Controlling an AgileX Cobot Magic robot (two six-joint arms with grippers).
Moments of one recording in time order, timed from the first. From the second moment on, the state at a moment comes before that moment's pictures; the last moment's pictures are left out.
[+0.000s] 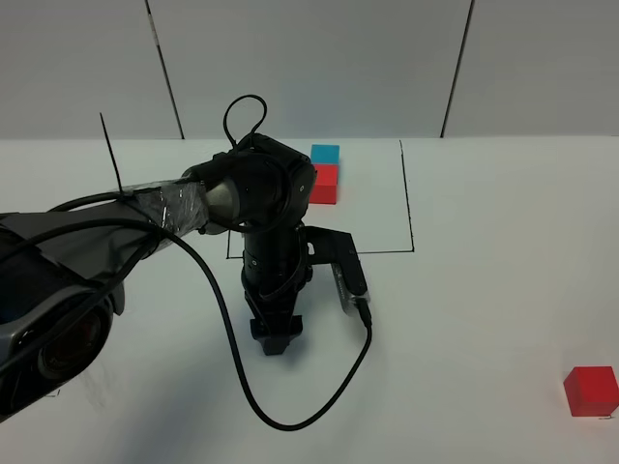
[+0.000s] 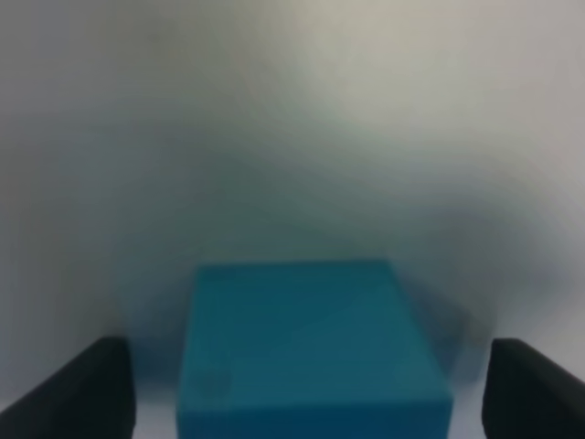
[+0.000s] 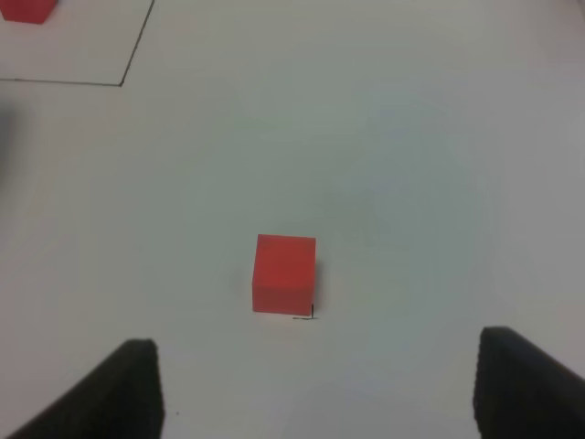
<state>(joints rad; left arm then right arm) -0.59 2.37 -1.82 0.06 1.12 0.78 0.00 -0.01 -0.49 0.04 1.06 -0.09</state>
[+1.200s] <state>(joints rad) -0.62 2.16 -1.82 0.17 1.19 0.69 0.00 -0.01 -0.49 0.04 1.06 -0.09</state>
